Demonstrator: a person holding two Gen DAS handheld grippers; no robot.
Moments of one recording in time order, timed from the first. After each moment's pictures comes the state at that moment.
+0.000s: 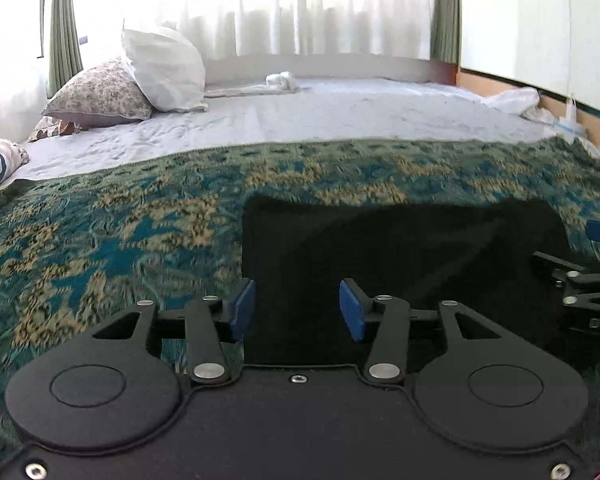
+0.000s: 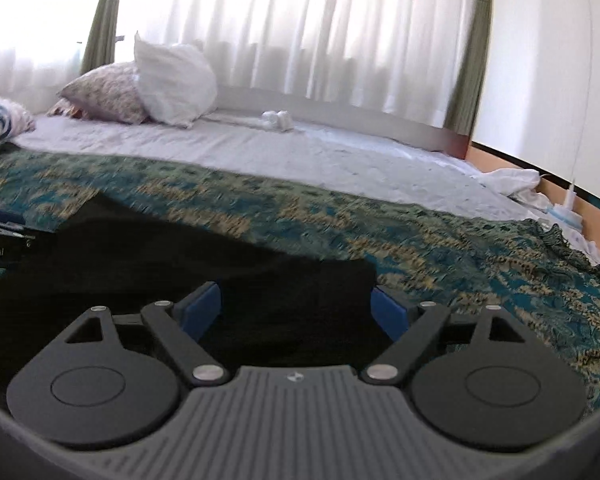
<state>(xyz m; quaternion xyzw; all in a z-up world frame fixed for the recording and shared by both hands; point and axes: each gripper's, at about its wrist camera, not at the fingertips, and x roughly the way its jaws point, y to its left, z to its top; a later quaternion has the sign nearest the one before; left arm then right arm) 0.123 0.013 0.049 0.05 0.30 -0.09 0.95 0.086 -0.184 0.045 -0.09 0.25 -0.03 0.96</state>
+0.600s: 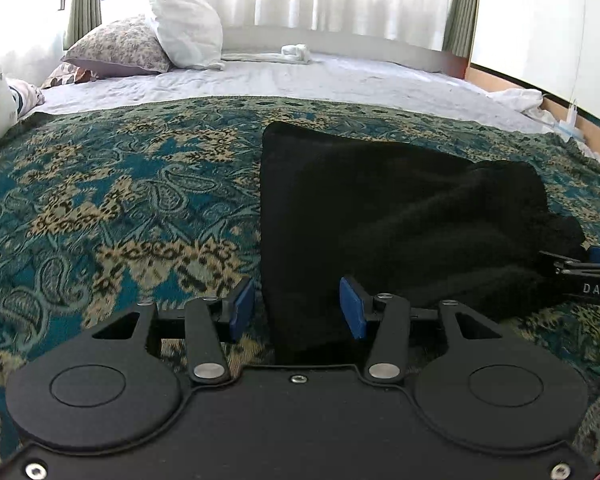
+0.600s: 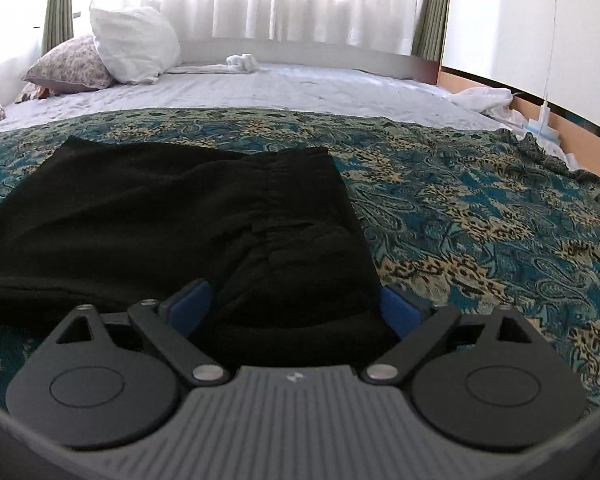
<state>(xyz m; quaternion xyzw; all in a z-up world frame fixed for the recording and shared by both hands) 0.058 0.042 0.028 -0.01 0.33 -0.08 0.94 0.056 -0.215 0.021 -0.02 0.32 -0.08 0.94</state>
